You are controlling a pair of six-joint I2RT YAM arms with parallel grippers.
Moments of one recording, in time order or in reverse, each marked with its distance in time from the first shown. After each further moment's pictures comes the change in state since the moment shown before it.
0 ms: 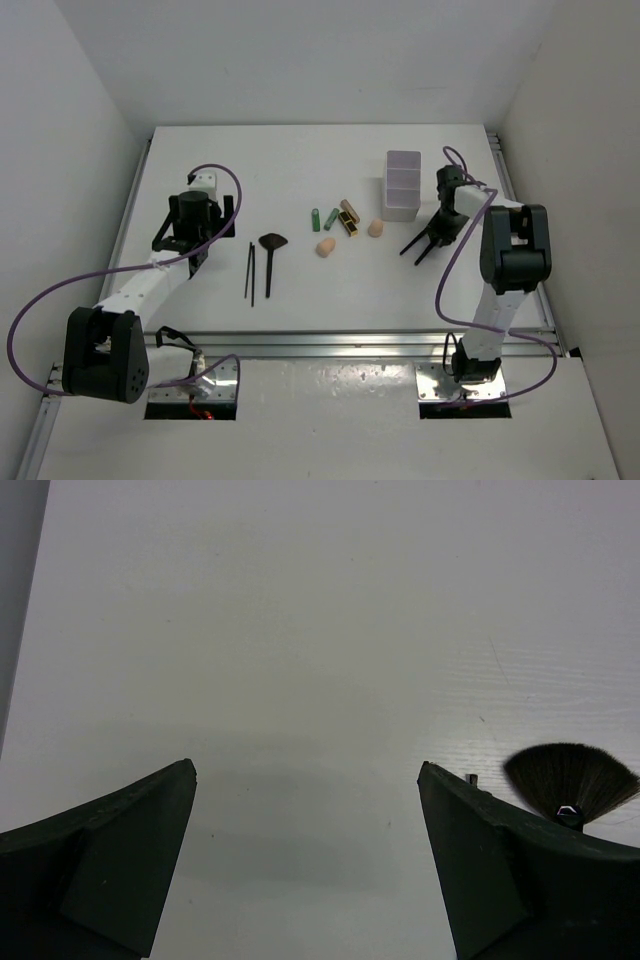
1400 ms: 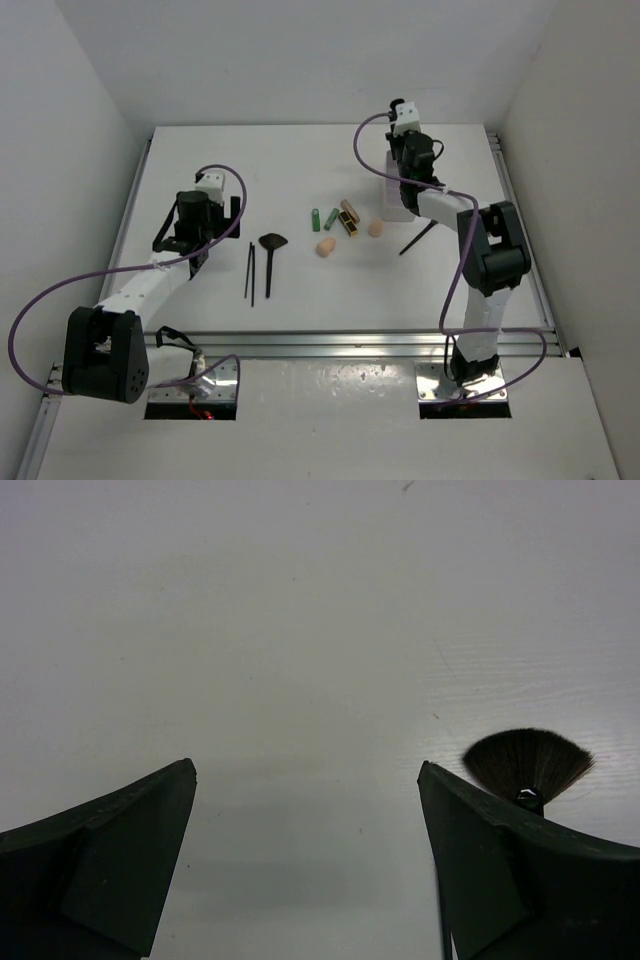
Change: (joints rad) left arm -0.010 0.000 -0.010 0.047 0.121 0.058; right arm 0.241 -0.005 0.030 1.280 0.029 -0.974
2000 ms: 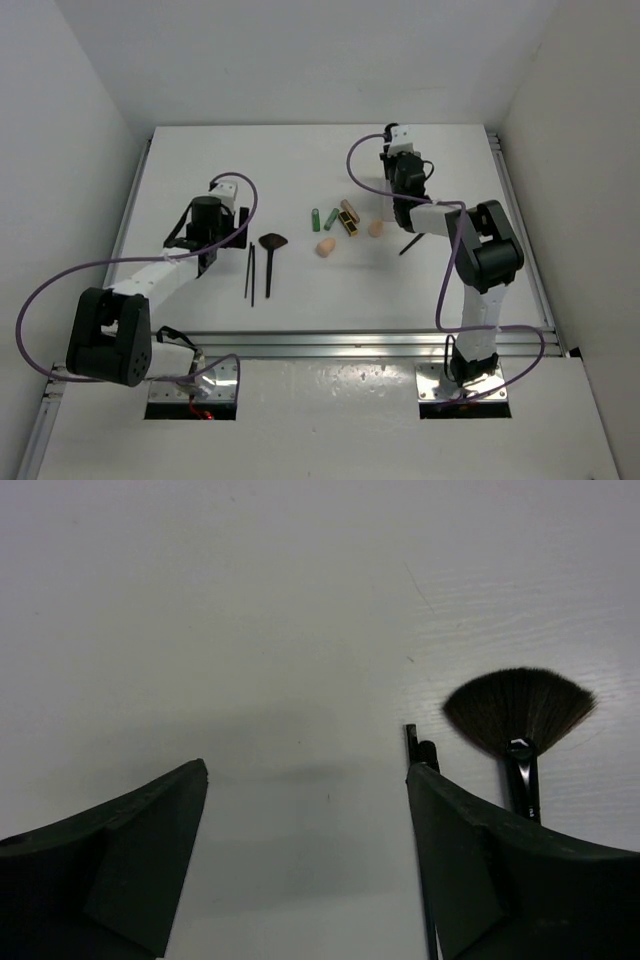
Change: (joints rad) left arm -0.042 0.079 -0.014 -0.024 0.007 -0.007; right arm 0.032 0.069 -0.142 0.172 0.027 0.061
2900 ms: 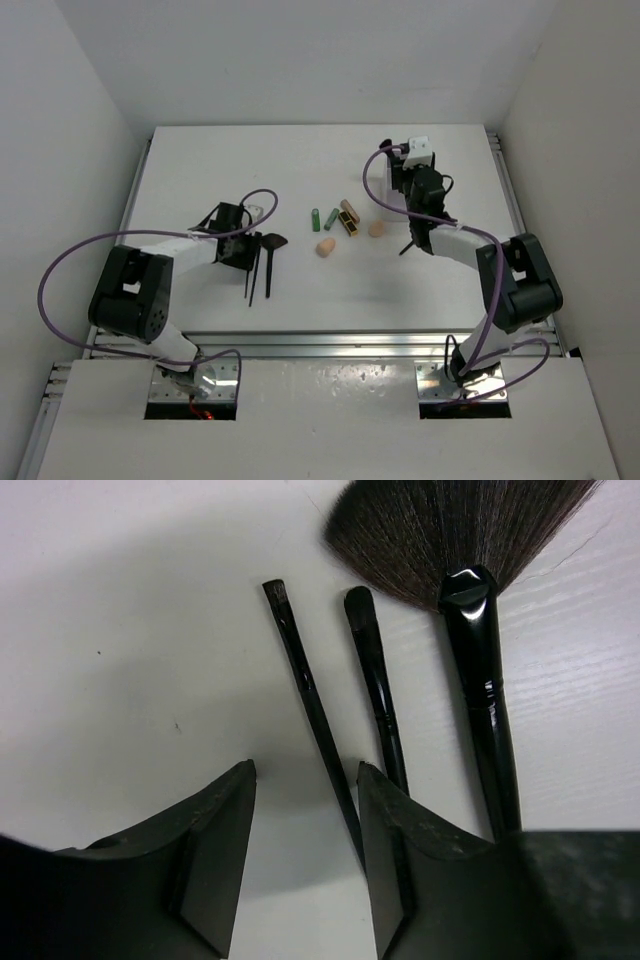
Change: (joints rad) left arm -0.069 0.258 0.097 -0.277 0.172 -0.001; right arm 0.016 -0.326 -0.253 -0.072 0.010 0.048
